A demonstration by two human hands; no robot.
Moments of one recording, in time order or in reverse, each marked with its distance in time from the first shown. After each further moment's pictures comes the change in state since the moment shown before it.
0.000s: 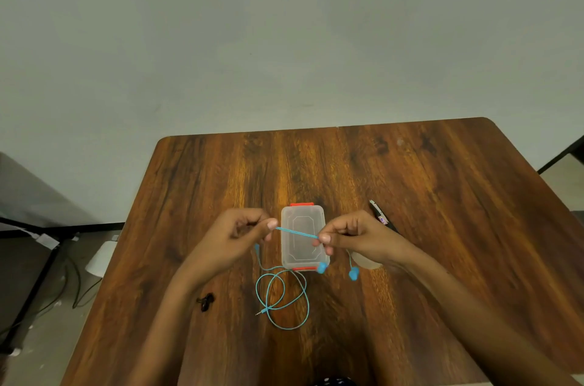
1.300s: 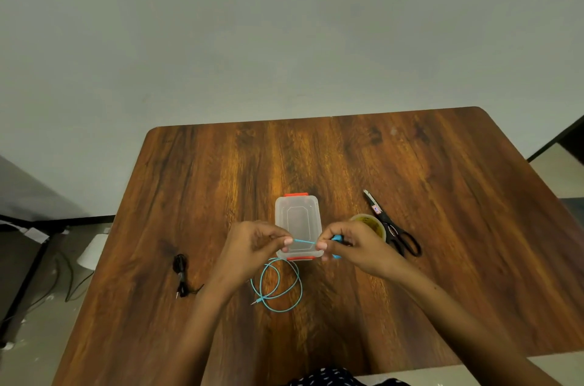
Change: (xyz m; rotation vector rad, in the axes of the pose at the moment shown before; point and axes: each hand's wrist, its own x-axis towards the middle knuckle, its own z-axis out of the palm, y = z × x) left_hand -0.003 -0.041 0.044 0.135 0.100 -0.020; right_hand -0.010 0.035 0.016 -0.169 0.156 0.018
